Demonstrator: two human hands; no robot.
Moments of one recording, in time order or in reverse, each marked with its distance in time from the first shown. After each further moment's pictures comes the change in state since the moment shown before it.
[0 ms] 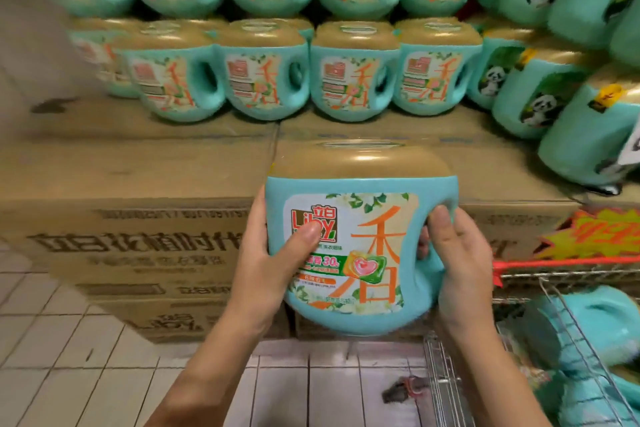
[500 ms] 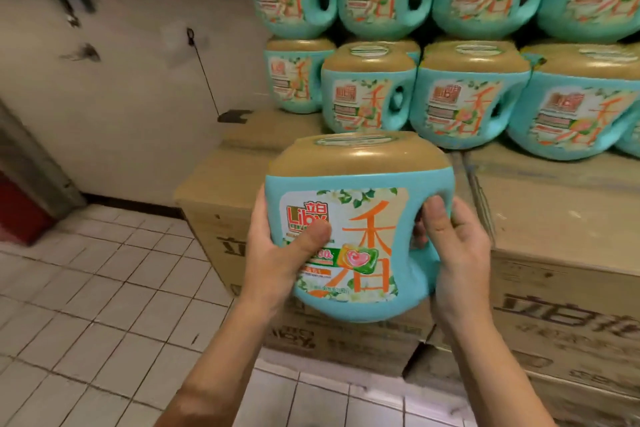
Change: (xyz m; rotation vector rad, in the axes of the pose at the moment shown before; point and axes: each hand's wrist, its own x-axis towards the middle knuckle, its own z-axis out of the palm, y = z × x) left_hand 0.029 0.079 -0.259 0.079 0.261 0.147; right_hand 0.001 0.096 0.270 0.054 -0.235 0.043
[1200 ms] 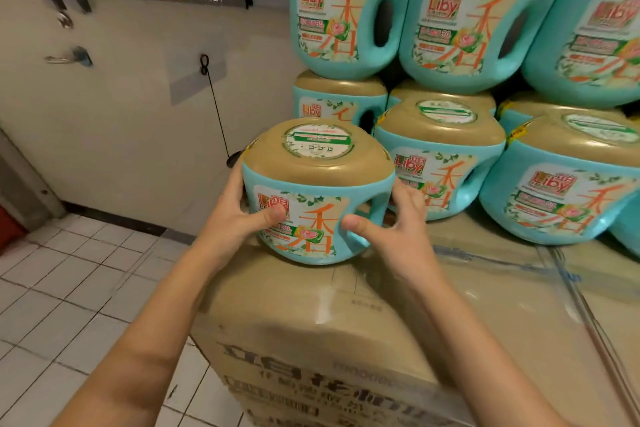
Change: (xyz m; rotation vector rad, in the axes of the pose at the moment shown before) left_hand 0.239 -0.012 -0.133 0.260 -0.130 -0.013; right_hand 0.195 0.097 0.116 -0.569 -0.209 0.044
